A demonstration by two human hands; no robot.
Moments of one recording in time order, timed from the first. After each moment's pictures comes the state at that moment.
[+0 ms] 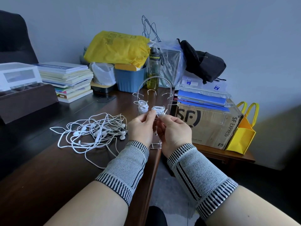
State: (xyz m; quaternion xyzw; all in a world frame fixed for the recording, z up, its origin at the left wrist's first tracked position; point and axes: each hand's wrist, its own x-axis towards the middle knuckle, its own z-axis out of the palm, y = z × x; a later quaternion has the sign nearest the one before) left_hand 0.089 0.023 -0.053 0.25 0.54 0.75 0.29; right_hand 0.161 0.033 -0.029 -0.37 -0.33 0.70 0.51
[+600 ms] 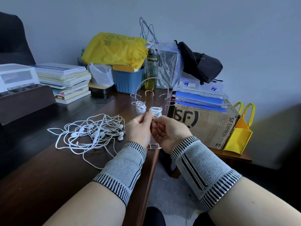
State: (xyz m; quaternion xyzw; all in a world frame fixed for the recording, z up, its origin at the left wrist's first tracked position) left_hand 0.089 0.022 -0.056 0.25 0.54 0.75 0.28; right_hand 0.168 0.041 -0.016 -0.39 -0.31 0.78 0.38
